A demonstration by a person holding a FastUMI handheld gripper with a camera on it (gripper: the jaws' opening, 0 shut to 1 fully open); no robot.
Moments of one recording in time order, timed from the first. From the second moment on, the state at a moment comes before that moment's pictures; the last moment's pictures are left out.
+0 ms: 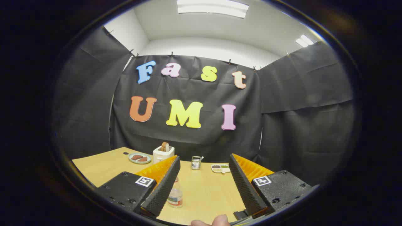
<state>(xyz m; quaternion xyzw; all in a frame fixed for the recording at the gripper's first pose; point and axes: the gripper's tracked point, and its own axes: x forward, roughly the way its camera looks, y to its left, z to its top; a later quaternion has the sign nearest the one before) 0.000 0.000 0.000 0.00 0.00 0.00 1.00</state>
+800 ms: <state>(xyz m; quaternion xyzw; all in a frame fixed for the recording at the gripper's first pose) 0.002 0.009 -0.006 0.01 0.01 0.01 1.00</state>
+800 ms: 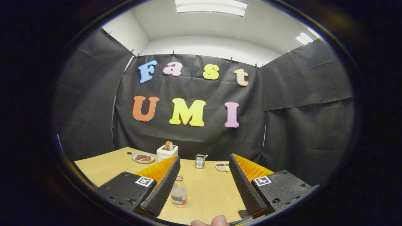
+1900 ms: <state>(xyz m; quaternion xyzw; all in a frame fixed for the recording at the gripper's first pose) -0.007 0.026 -0.028 0.03 0.02 0.04 1.00</state>
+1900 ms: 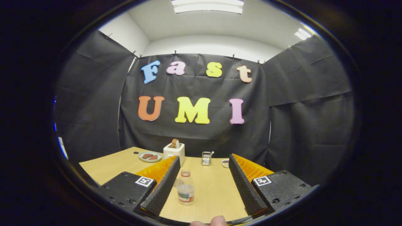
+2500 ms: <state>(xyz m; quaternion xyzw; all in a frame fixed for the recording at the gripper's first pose) 0.004 0.044 -0.119 0.05 0.08 0.08 0.99</state>
